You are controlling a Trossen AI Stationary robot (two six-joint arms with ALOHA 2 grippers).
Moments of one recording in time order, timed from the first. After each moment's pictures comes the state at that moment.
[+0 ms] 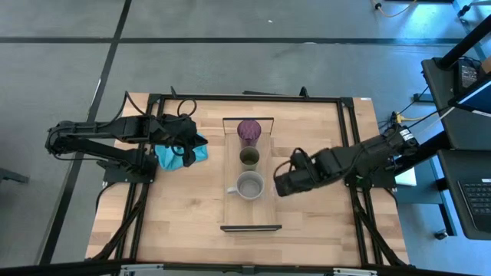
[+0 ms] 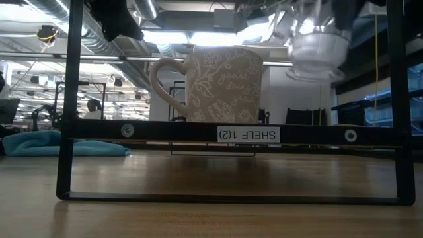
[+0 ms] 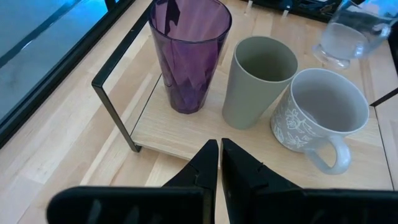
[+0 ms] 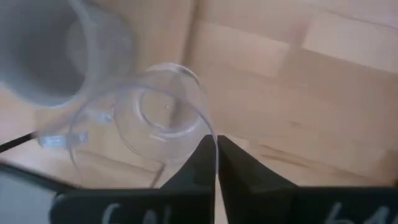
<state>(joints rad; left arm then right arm) 0.08 0.91 0.90 -0.64 -0.14 -0.23 0.38 1.60 1.54 -1.32 0.08 1.68</state>
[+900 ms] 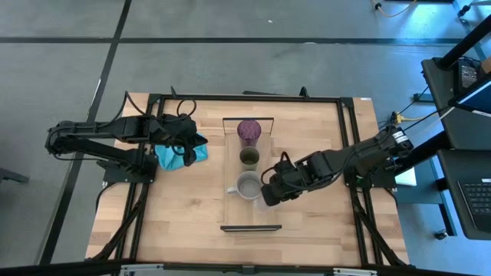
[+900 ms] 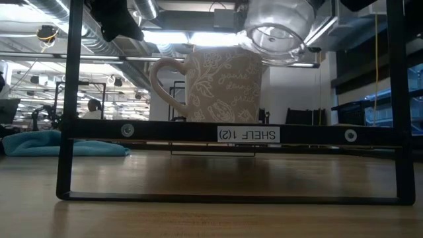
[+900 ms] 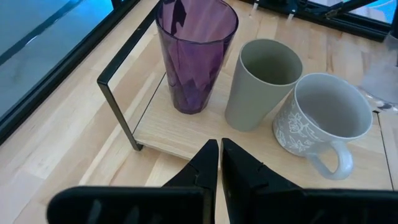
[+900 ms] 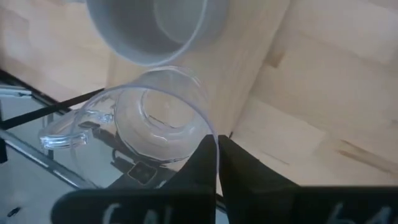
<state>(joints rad) 0.08 0.91 0.90 -0.63 -0.16 -0.26 0.36 1.66 1.56 -1.06 -0.03 1.57</state>
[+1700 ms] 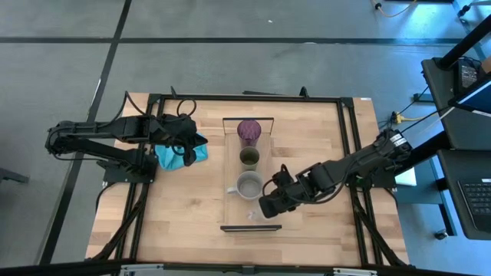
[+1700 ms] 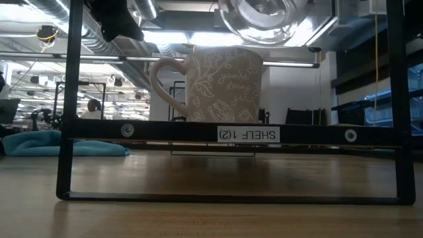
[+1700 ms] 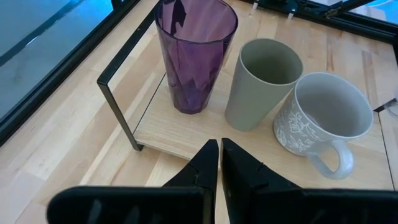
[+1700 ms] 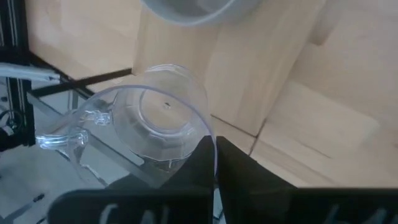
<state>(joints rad) 0.08 0.91 0.90 -0.63 -0.16 -0.25 0.45 1.69 1.56 -0.94 0.01 1.65</state>
